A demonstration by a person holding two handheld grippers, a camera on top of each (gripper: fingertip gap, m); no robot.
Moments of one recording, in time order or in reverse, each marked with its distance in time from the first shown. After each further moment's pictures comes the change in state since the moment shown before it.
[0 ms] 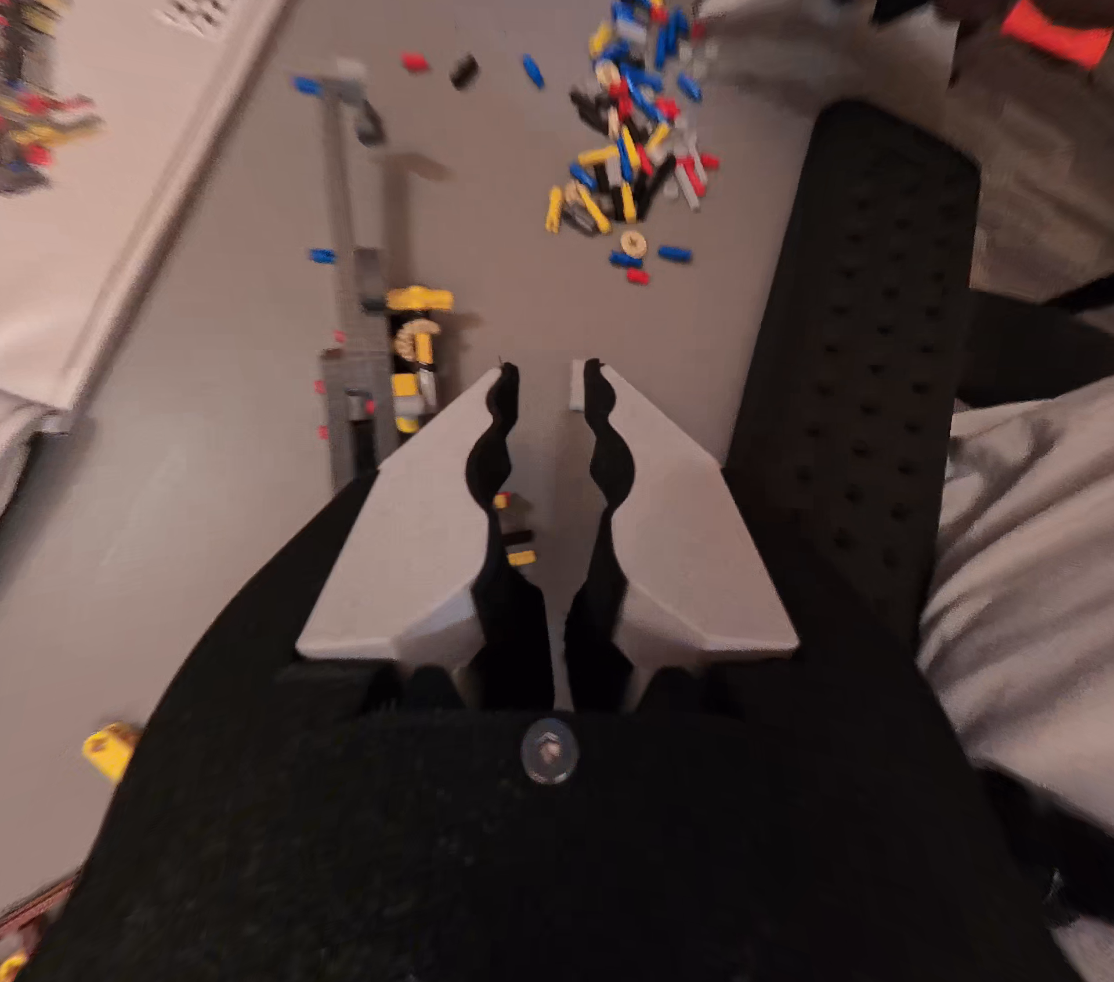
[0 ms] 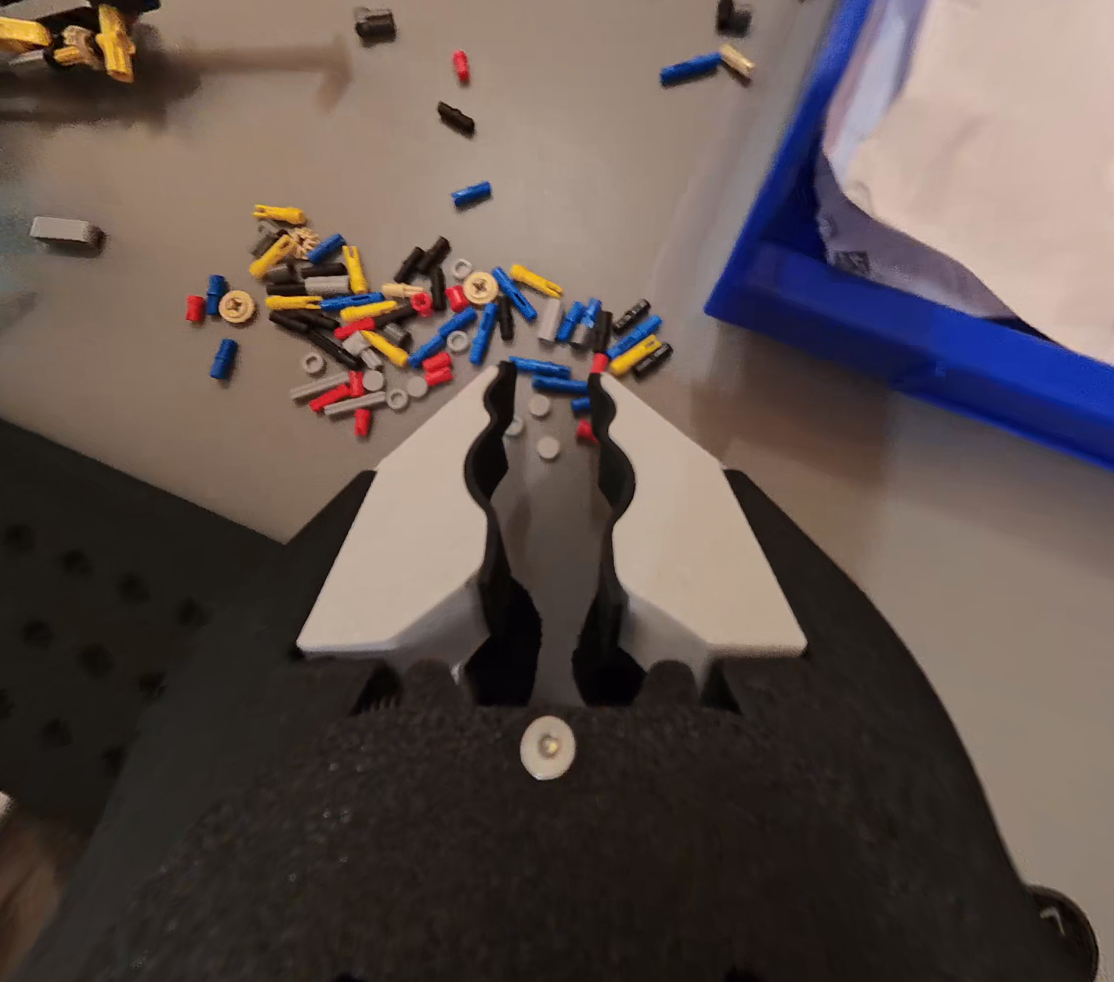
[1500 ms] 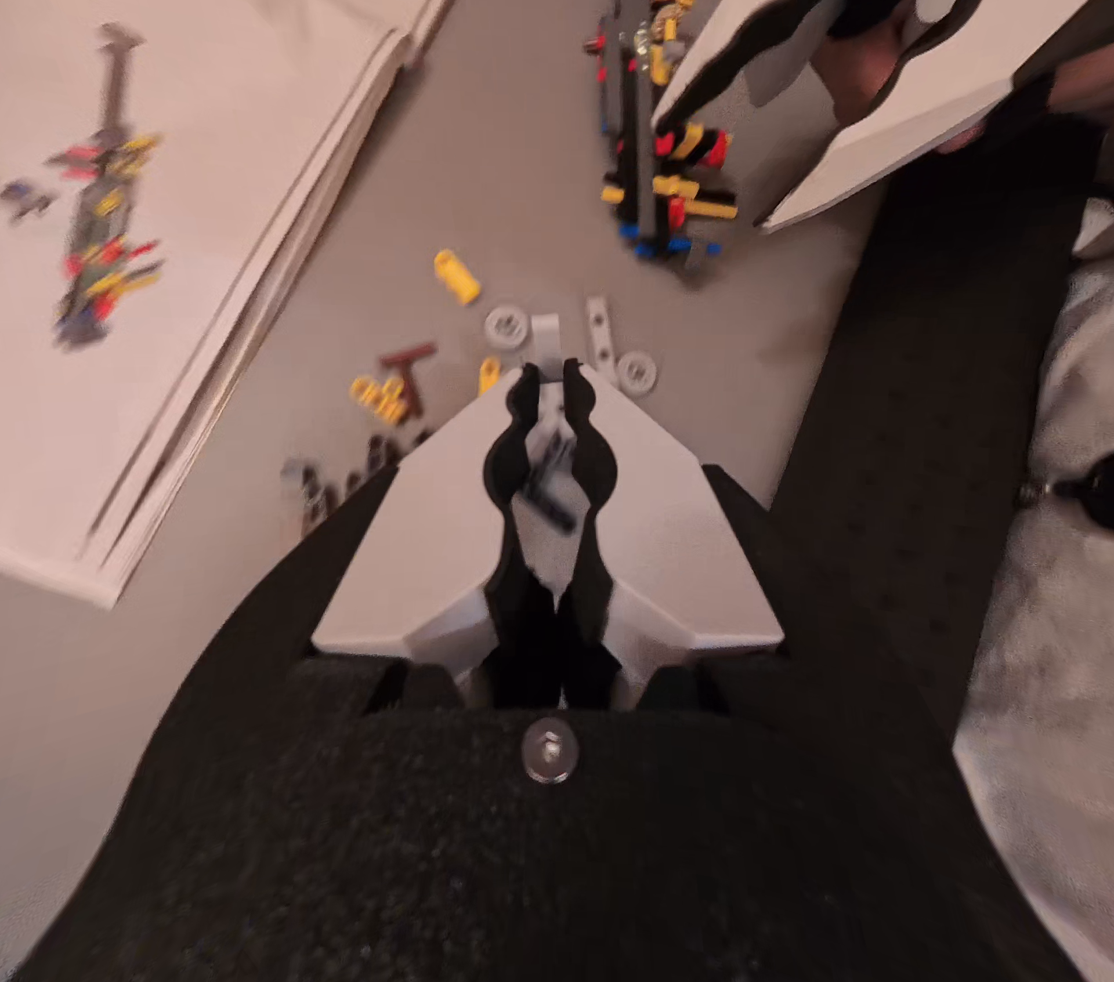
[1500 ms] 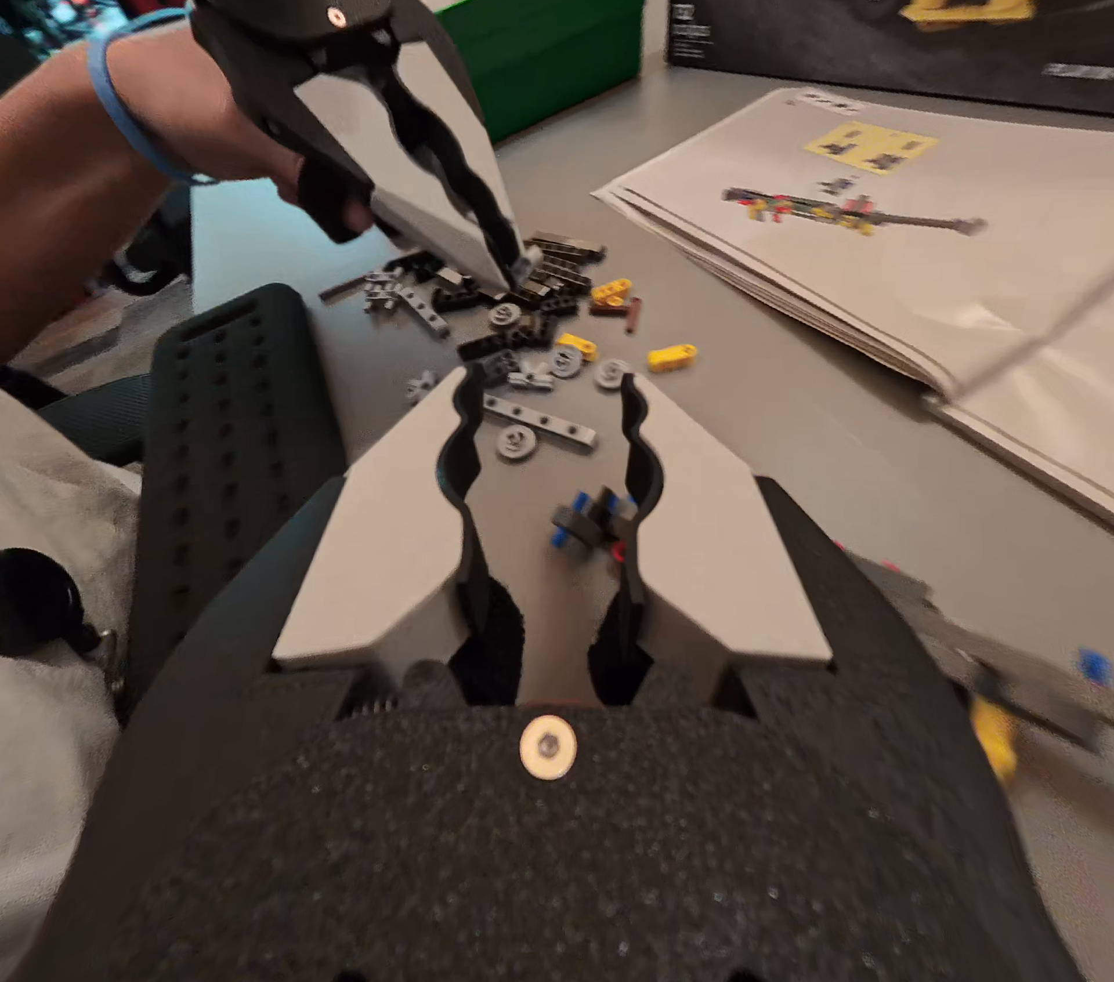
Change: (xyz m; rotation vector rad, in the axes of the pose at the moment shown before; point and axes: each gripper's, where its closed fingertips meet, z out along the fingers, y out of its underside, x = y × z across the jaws) left arm -0.086 0.108 -0.141 -0.009 -0.122 -0.034; right arm -0.317 -0.135 0.055 0.388 -0.662 -0.281
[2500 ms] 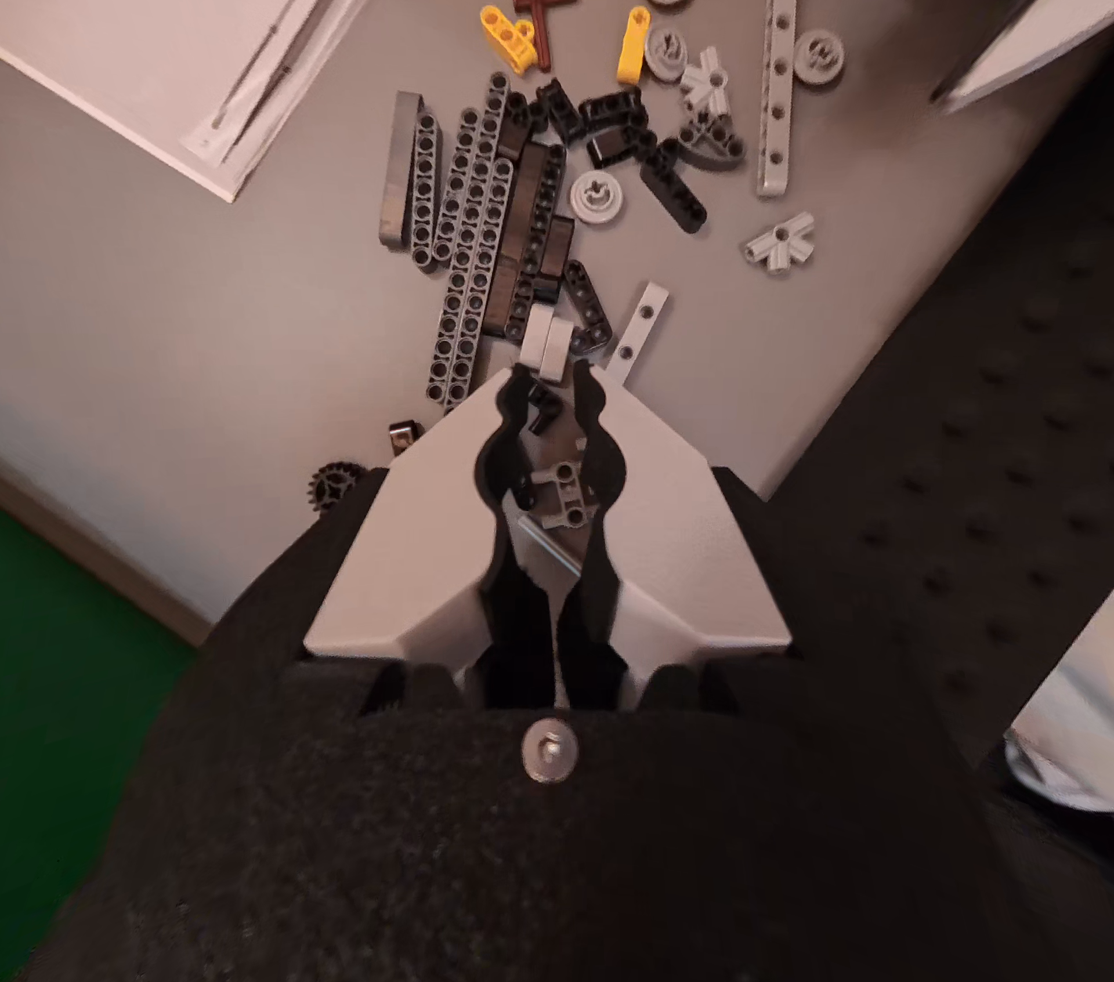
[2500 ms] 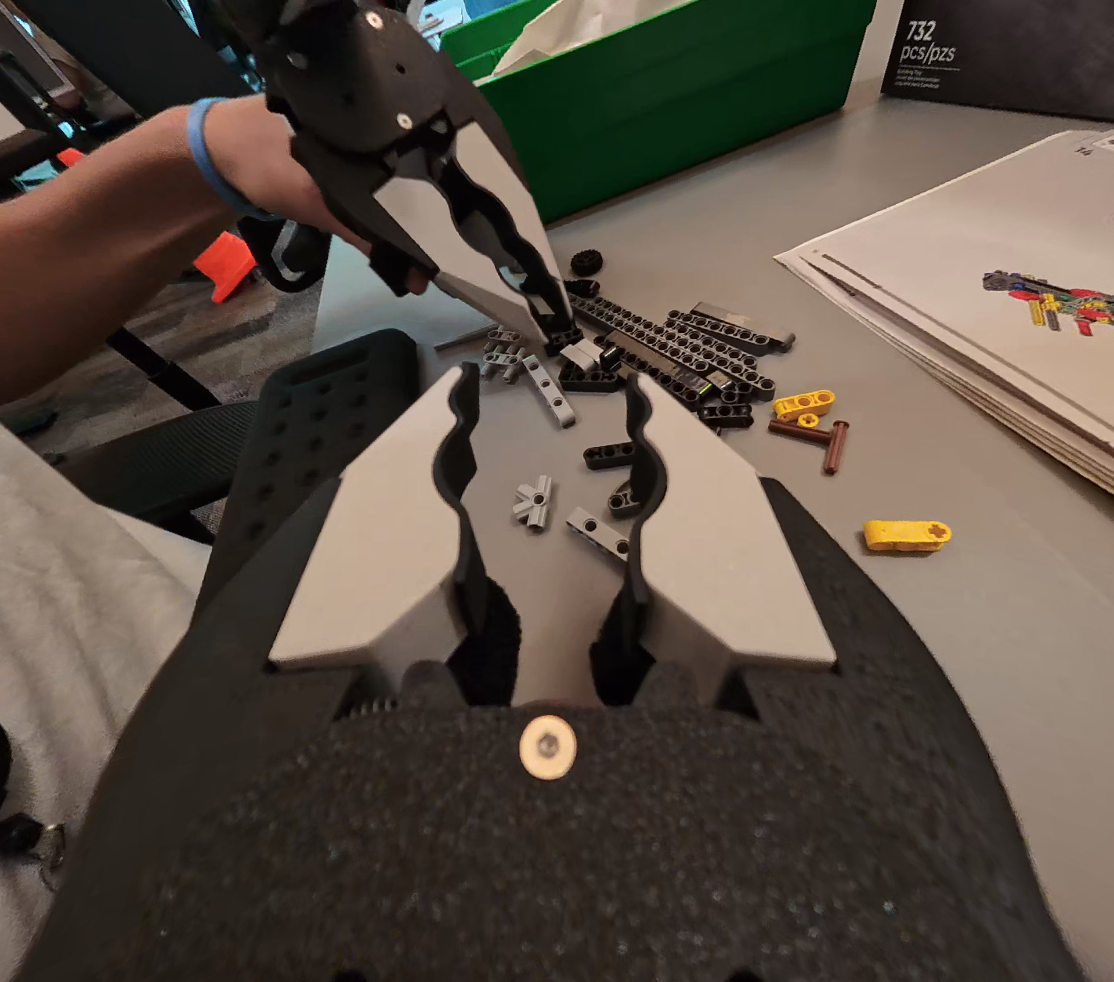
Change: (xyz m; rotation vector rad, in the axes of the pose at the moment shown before) left arm -0.030 0.106 -0.051 -0.132 -0.238 -0.064; right arm -0.064 -0.013 0.077 0.033 -0.245 -0.023
